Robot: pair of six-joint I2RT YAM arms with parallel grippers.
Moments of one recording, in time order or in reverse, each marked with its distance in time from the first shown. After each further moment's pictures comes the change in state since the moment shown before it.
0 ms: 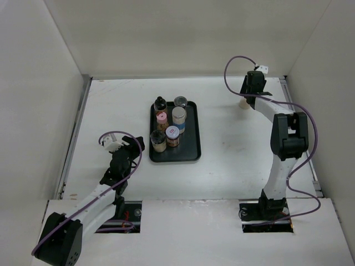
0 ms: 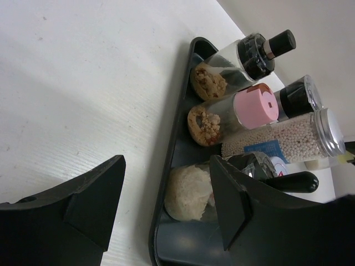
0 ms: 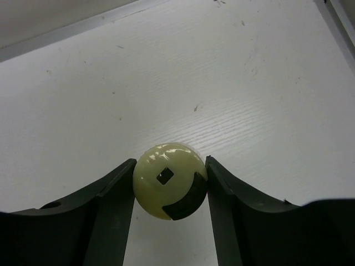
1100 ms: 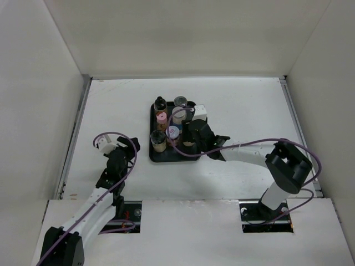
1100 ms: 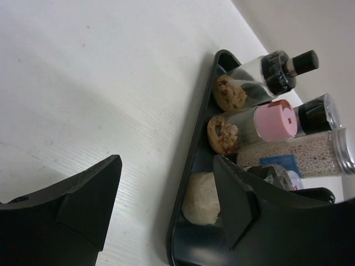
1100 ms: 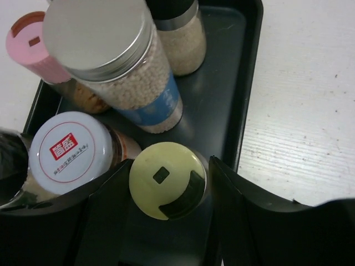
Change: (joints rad) left arm 0.068 -0.130 0.014 -0.184 -0.007 -0.020; right arm 0.786 -0.379 -0.565 0.235 0.112 0.169
